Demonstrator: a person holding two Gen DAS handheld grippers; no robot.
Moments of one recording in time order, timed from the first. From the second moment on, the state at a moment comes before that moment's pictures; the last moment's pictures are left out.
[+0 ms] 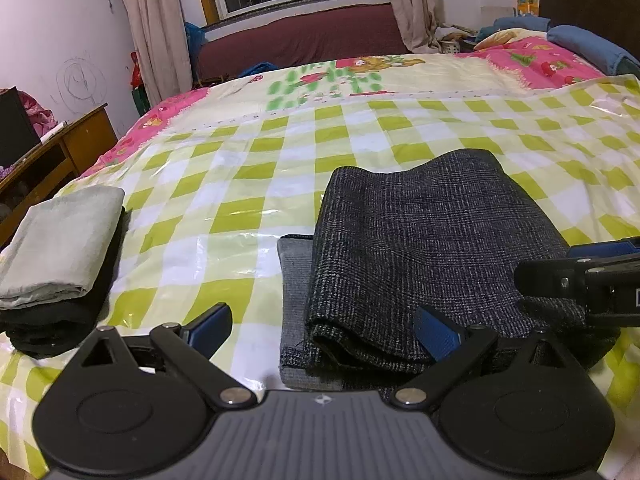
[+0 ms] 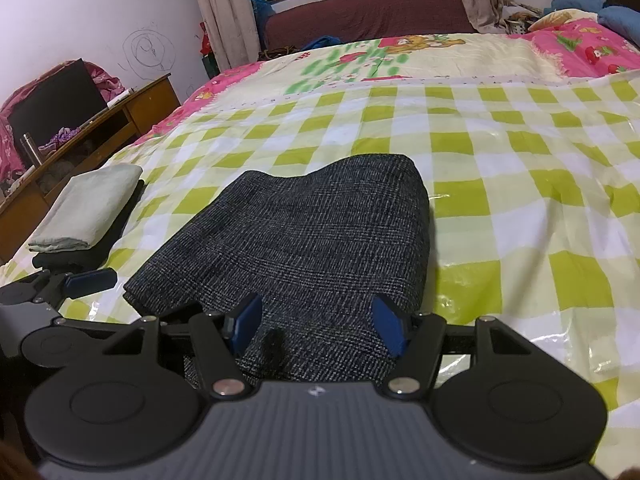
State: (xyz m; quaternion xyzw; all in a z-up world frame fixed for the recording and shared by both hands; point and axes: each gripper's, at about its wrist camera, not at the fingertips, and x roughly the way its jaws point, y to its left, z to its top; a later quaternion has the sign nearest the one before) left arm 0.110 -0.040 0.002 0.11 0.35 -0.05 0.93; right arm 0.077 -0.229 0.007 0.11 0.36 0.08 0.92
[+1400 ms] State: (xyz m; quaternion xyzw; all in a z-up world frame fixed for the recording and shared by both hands) left arm 0.120 -0.034 -0.004 0.10 0.35 -0.06 0.93; right arm 0.089 -0.228 0.002 0.11 0.37 0.07 0.92
